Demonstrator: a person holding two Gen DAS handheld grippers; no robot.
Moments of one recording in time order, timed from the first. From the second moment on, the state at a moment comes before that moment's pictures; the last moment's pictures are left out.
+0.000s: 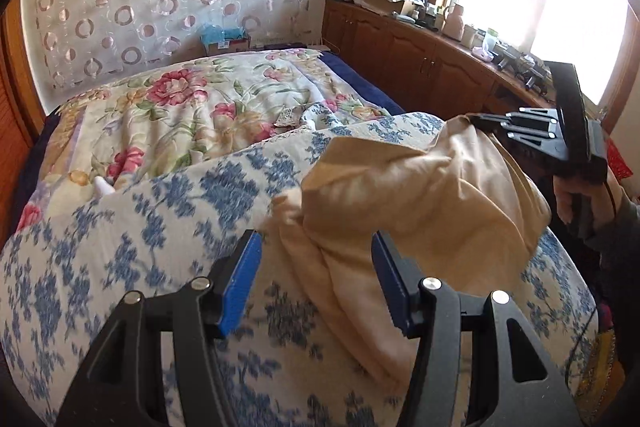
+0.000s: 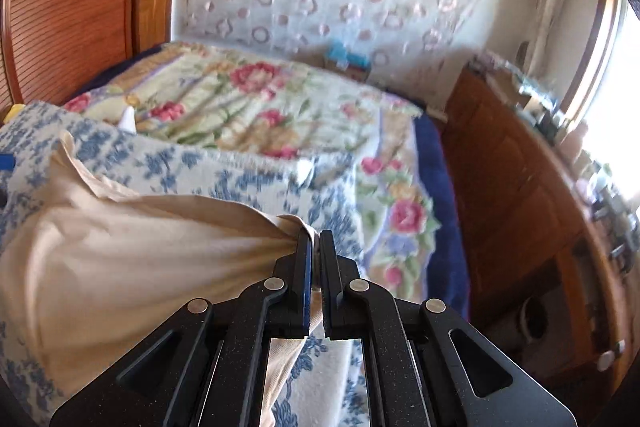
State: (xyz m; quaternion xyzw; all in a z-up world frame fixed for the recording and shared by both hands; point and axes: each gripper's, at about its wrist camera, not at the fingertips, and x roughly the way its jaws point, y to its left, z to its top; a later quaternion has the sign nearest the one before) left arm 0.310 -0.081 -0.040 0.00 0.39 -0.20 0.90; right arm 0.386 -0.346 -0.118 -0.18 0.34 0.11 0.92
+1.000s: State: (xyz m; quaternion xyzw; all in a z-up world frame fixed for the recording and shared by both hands) left arm 0.280 -0.073 -0.040 0.02 0.39 -0.22 0.89; right arm 0.326 -0.377 -0.103 -0.10 0.33 0.10 0.93
